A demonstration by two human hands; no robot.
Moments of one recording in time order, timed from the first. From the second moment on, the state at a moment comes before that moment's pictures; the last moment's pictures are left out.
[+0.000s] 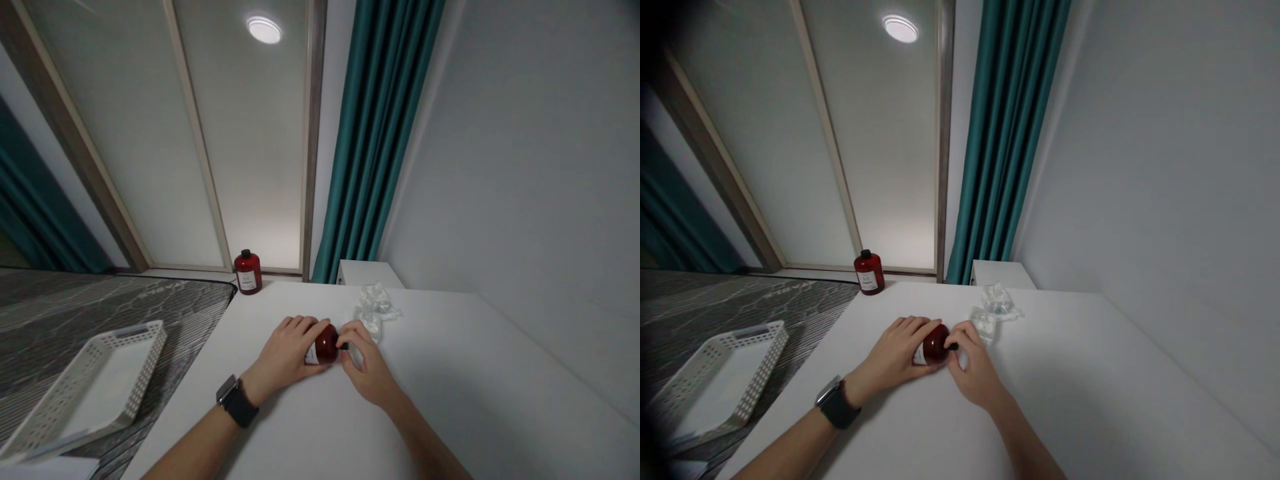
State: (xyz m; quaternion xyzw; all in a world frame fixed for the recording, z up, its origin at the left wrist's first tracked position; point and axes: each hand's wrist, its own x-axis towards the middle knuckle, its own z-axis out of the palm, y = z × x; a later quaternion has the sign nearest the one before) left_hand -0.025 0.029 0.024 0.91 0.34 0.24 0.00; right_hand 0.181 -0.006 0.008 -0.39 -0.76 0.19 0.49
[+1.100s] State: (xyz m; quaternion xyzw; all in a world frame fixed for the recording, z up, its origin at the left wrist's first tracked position) left_hand -0.026 0.029 0.023 0.91 0.36 0.21 -0.01; right_hand 0.182 -0.002 0.002 -0.44 -0.75 0.22 0.45
